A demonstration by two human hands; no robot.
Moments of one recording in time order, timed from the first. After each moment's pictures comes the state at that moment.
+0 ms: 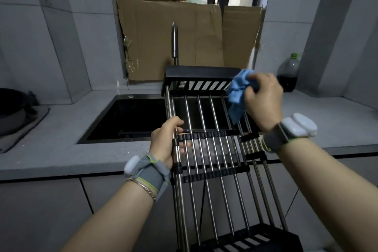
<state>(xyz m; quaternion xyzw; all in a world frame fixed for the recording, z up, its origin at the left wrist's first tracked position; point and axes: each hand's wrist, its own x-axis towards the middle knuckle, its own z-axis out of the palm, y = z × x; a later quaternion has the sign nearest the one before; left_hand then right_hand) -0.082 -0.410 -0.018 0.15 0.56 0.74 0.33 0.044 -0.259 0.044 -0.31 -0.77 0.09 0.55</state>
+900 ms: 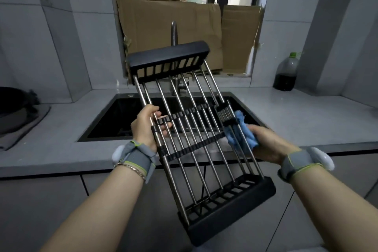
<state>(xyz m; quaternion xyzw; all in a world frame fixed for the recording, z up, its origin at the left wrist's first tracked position) -0.119 -0.414 -0.011 0.10 0.49 0.82 0.26 0.074 -0.250 -0.027 -0.26 -0.62 0.72 0.17</state>
